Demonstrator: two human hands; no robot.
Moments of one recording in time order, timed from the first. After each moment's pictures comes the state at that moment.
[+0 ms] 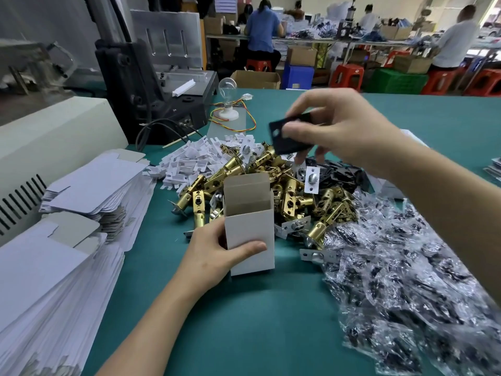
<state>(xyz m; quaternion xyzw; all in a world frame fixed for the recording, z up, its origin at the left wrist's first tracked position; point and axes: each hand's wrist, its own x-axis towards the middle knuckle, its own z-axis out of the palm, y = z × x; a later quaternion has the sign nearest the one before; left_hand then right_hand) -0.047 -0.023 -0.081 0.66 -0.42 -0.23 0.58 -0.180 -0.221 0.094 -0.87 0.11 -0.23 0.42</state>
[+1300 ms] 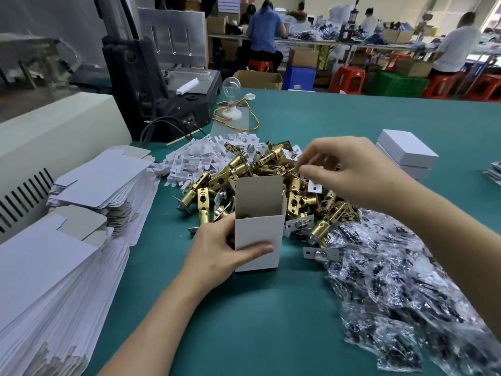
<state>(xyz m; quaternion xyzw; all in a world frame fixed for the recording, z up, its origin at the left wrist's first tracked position) -0.044 -0.020 -0.087 0.65 -0.47 -0.16 0.57 -0.202 -0.208 0.059 -0.94 0.18 -0.20 0.20</state>
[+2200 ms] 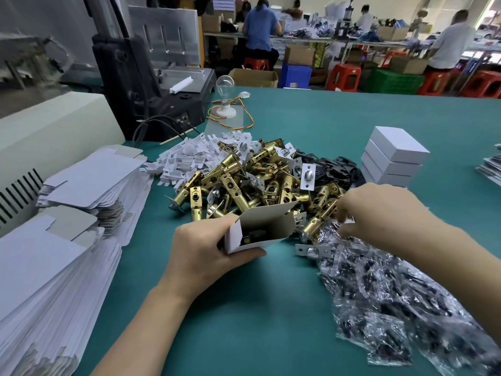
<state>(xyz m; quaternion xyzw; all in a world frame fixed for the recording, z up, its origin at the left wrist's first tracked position) -0.041 -0.014 -0.086 0.68 -0.58 0.14 0.43 -0.247 -0.204 0.032 -0.93 0.32 0.08 -0.14</state>
